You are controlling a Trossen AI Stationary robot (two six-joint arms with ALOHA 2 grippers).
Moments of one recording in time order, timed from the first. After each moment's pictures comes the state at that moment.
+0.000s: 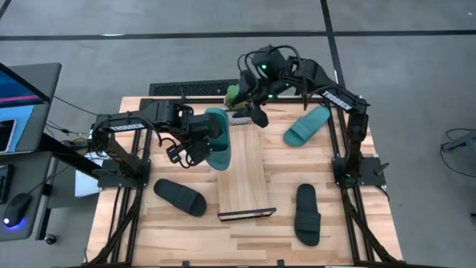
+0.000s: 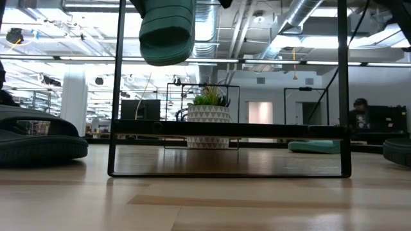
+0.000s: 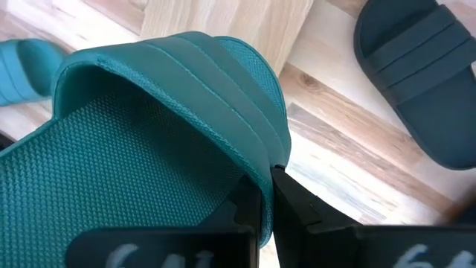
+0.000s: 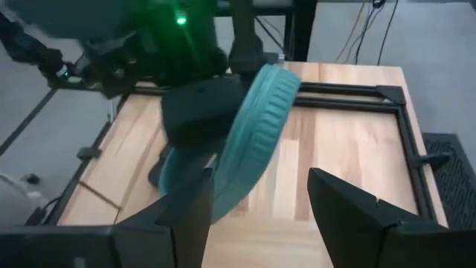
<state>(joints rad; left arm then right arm) 0.02 1.62 1.87 -1.52 -0.03 1.07 -0.32 1.92 2.36 -1.11 -0.49 -0.30</state>
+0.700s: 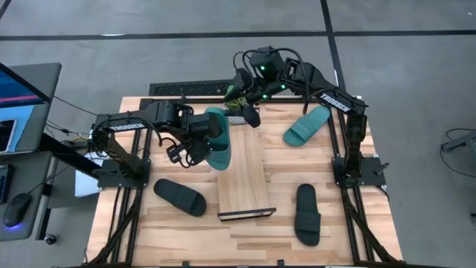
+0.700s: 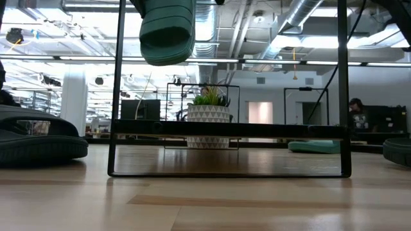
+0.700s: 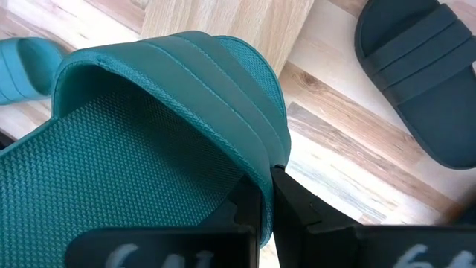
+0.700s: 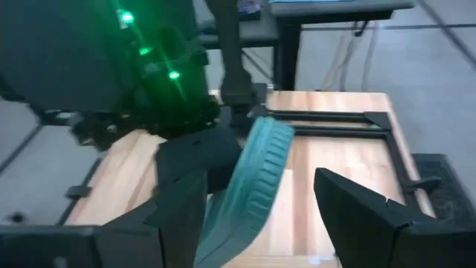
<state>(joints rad) 0.02 1.62 1.87 -1.52 -0.03 1.07 -0.29 1.92 2.35 -0.97 -0.44 -0.20</state>
